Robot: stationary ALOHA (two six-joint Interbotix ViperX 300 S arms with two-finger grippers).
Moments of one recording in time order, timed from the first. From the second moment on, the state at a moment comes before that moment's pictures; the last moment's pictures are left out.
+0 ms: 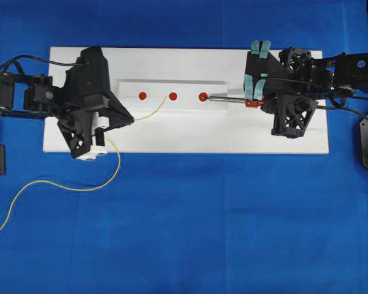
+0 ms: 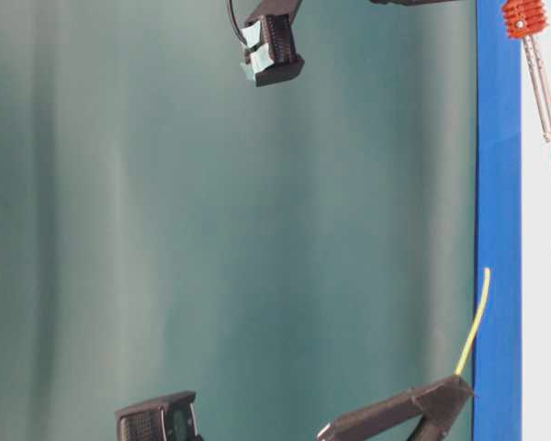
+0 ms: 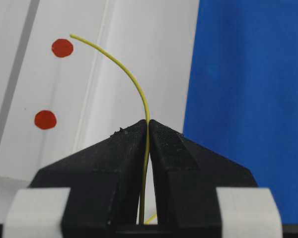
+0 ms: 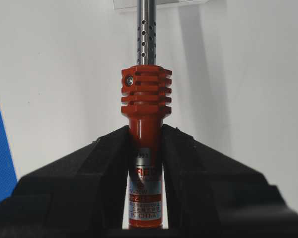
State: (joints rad) left arm 0.04 -0.27 0.87 0.00 0.02 -0.14; right arm -0.21 -0.23 0.83 -0.02 0.52 0.09
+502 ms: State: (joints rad) left arm 0.04 -0.38 0.96 0.00 -0.04 -0.14; right arm -0.21 -0.53 0.97 -0.02 0.41 0.15
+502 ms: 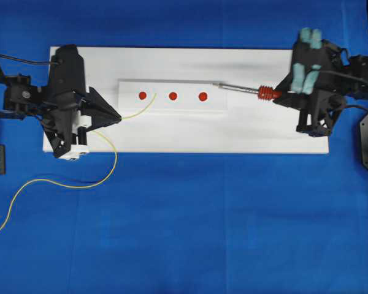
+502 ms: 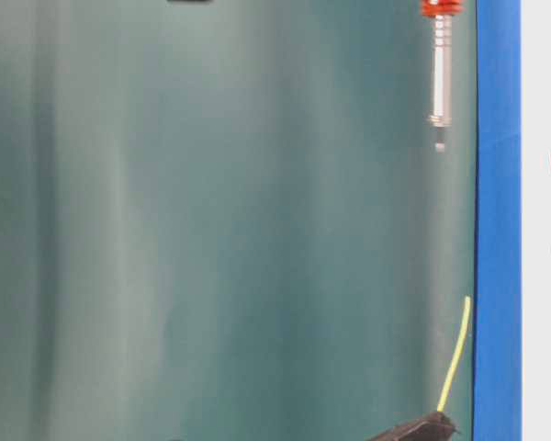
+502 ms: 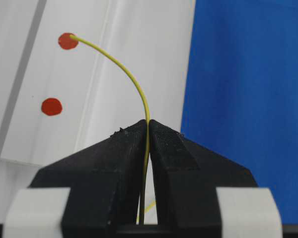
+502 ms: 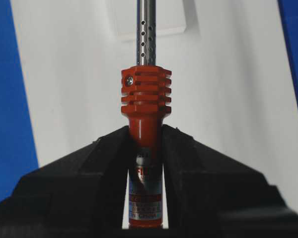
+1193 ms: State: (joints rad) left arm -0.34 -0.38 0.99 0.00 -0.15 -0.27; right arm 0.21 -0.43 0.97 0.00 0.14 0.32
